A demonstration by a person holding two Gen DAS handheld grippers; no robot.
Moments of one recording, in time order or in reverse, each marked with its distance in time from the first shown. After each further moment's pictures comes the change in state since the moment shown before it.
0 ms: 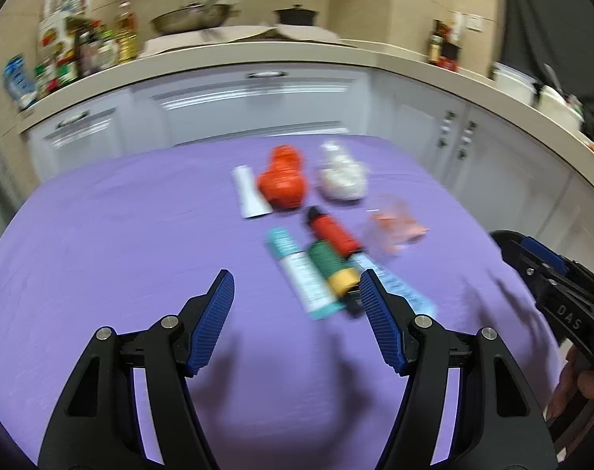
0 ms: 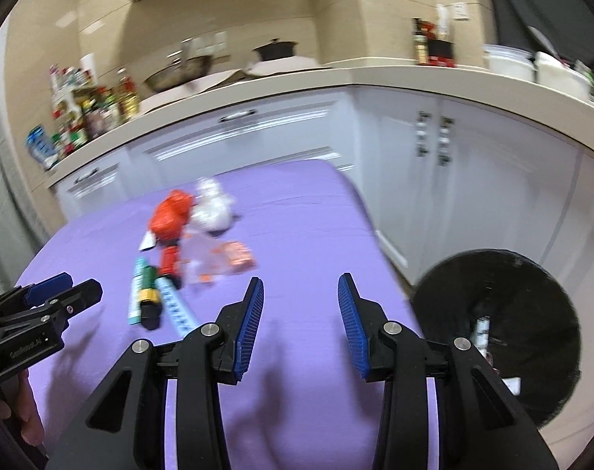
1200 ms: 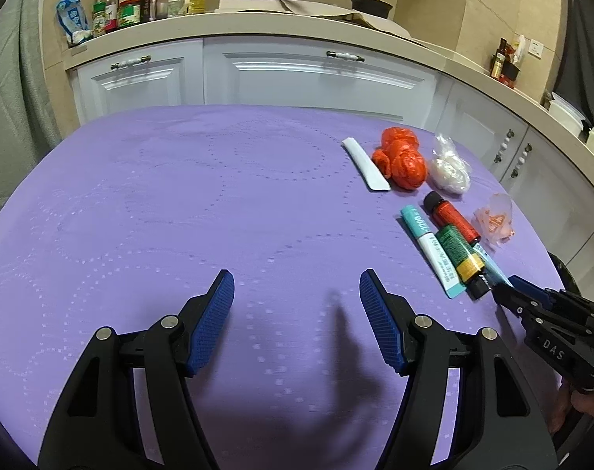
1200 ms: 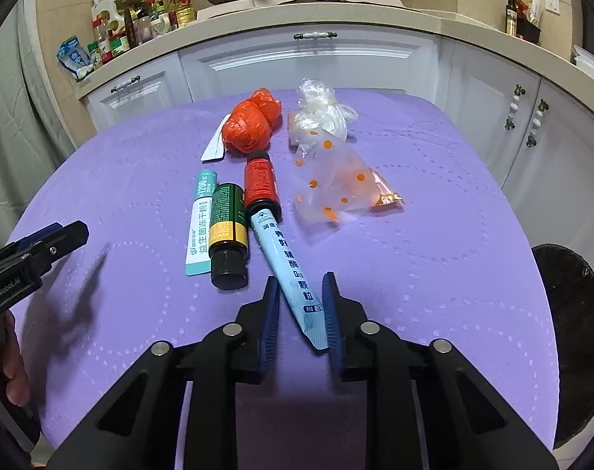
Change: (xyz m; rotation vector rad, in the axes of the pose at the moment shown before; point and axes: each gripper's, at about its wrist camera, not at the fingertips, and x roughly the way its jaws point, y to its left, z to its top) left arm 0.007 0.092 -0.022 -0.153 0.058 0.066; right arm 0.053 0.068 -0.016 -0.152 0.249 0.092
